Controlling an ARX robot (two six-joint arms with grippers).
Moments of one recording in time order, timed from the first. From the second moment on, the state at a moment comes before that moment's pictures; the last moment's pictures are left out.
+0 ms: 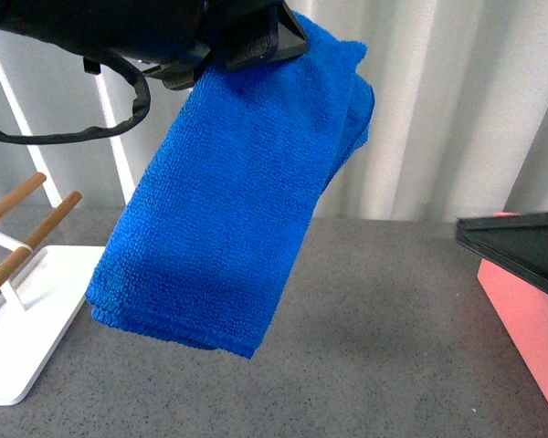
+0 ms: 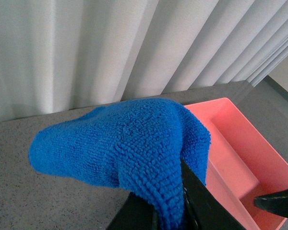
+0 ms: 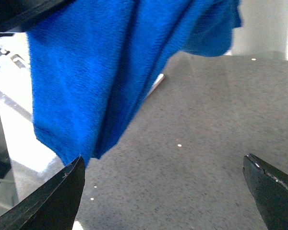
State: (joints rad) left arm -0.42 1.51 0.95 0.35 0.22 -0.25; right arm 0.09 1.41 0.46 0.61 -0.85 0.19
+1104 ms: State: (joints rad) left arm -0.42 1.51 0.95 0.35 0.22 -0.25; right arm 0.34 1.93 0.85 1.06 -0.90 0.50
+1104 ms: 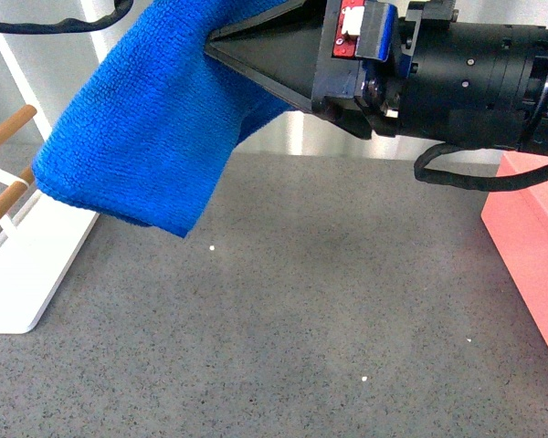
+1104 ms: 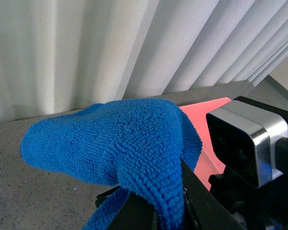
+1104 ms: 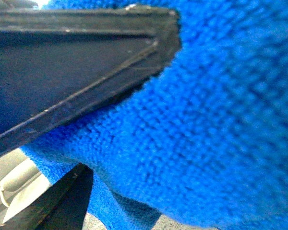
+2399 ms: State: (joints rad) left arm -0.42 1.51 0.95 0.34 0.21 -0.24; right arm 0.34 1.88 0.79 0.94 -0.85 0.39
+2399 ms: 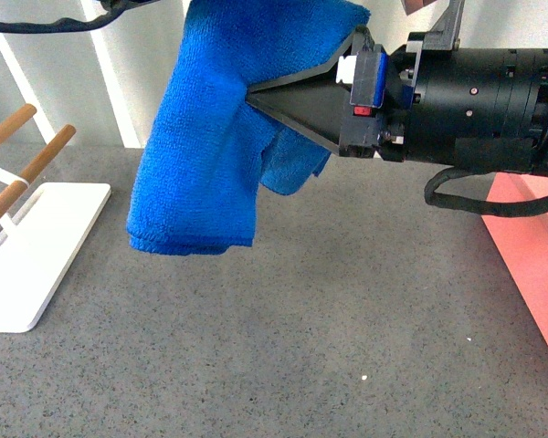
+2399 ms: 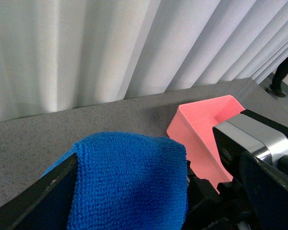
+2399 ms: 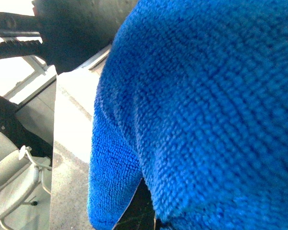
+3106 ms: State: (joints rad) left arm -0.27 1.19 0.40 0.78 -0.26 -0.02; right arm 0.32 1.86 0.75 0.92 -0.84 0.37
